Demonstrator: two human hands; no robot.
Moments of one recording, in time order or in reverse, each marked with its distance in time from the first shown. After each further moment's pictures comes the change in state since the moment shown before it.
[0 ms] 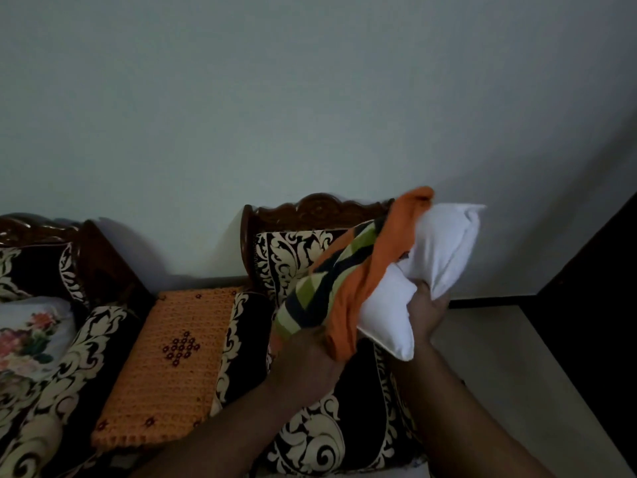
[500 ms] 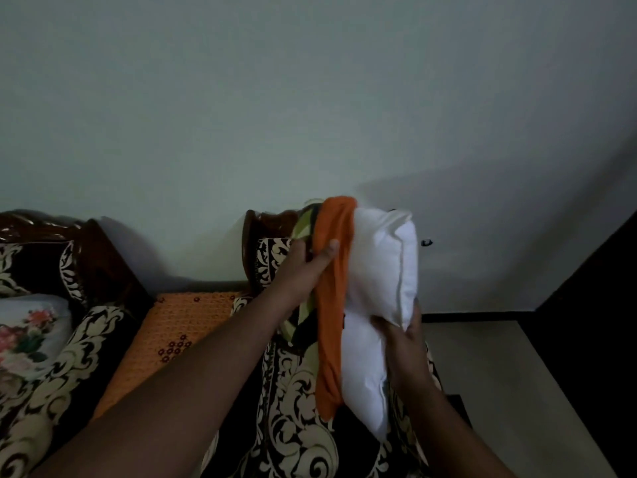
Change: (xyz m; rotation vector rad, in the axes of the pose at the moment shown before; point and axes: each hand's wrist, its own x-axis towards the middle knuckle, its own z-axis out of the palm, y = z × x) left_hand 0.112 -0.058 -0.047 -0.774 -0.013 -0.919; right_hand -0.024 0.018 -0.038 -0.231 -0.564 -0.047
